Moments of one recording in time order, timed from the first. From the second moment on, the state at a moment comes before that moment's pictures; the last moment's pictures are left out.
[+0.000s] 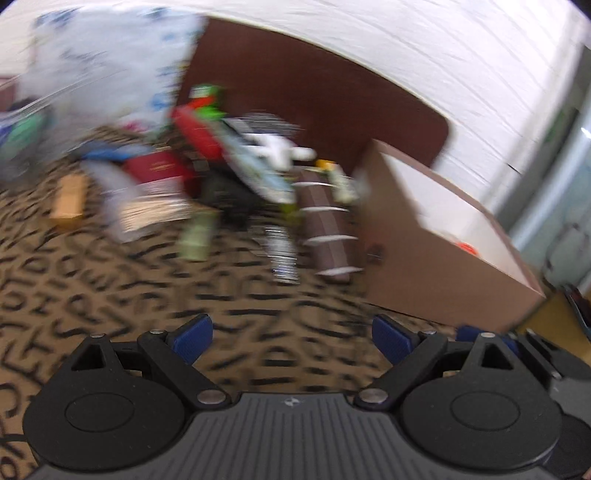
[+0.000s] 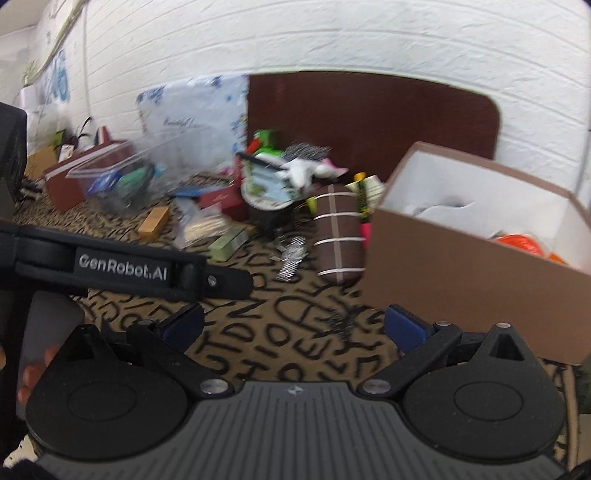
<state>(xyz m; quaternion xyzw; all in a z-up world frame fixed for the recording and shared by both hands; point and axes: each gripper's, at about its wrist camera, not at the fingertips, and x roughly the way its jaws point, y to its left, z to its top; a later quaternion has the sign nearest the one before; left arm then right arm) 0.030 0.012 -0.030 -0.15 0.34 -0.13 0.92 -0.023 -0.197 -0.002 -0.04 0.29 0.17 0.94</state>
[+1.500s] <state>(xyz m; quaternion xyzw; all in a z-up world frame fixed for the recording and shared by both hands) 0.169 0.153 -0.071 -0.12 0.34 0.02 0.93 0.145 -0.064 -0.072 -0.08 0.33 0.20 0.92</state>
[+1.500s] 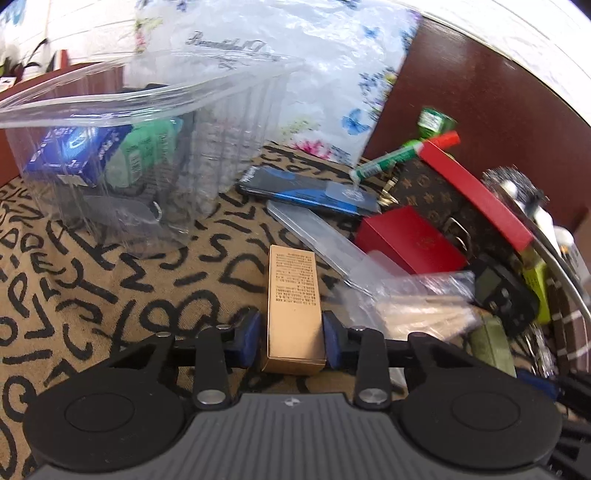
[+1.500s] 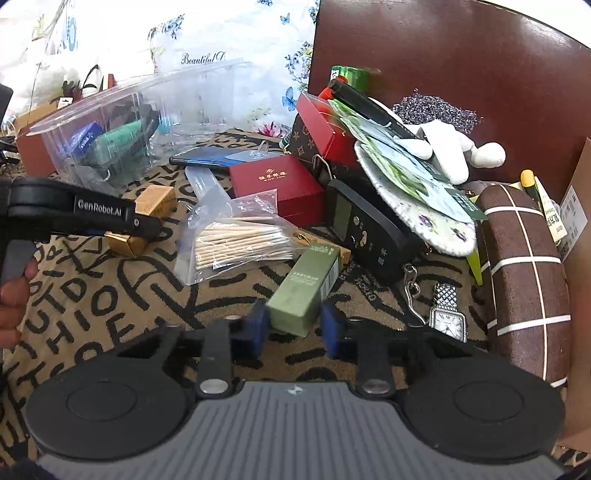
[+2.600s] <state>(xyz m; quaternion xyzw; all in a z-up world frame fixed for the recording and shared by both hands) 0.037 0.022 -0.072 -0.03 0.39 -0.16 0.91 -0.024 -0.180 -0.058 -0.08 0.36 0.19 0.91</state>
